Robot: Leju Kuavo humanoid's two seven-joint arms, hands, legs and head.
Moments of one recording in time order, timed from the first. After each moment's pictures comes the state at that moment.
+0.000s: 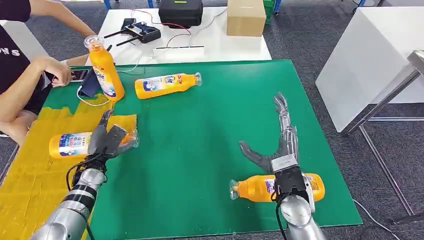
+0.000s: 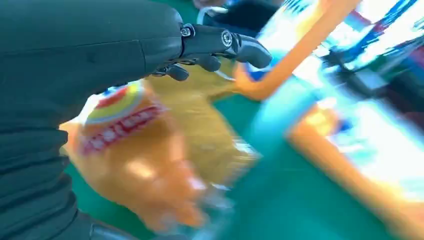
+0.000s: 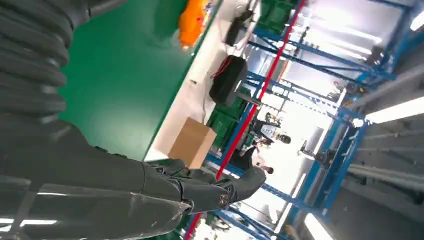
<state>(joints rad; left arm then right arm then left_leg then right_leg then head) -0.47 0.02 0.05 -0.77 -0.69 0.35 -0.35 -0.06 0.02 0.29 -1.71 0.31 -0.20 -0.37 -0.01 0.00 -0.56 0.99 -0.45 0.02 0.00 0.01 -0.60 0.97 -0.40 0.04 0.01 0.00</state>
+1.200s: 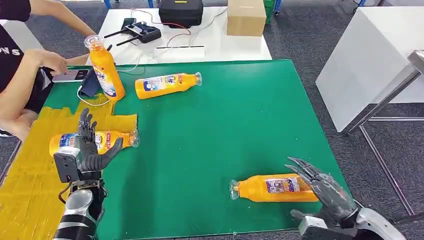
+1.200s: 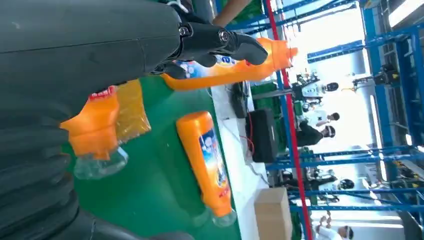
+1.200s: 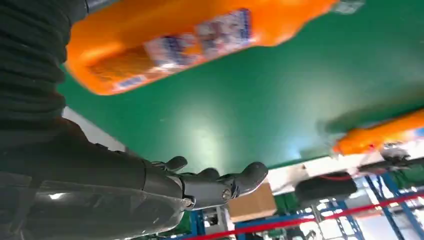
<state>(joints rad) -0.18 -0.05 0.03 -1.30 -0.22 0.21 -0.50 0.33 -0.62 0.14 -1.90 0.45 0.10 -0.34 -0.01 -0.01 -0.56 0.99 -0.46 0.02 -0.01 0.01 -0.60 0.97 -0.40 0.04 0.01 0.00</state>
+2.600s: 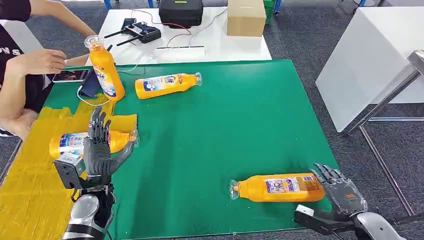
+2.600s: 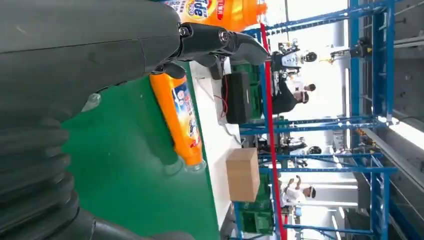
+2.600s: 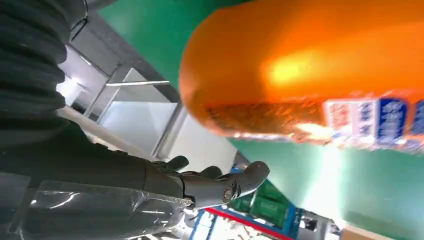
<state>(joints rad) -0.10 -0.09 -0.07 -1.47 -0.16 0.16 -0.46 0.28 -0.62 0.20 -1.69 0.90 0.03 0.03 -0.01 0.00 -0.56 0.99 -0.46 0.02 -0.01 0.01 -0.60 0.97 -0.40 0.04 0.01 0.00</state>
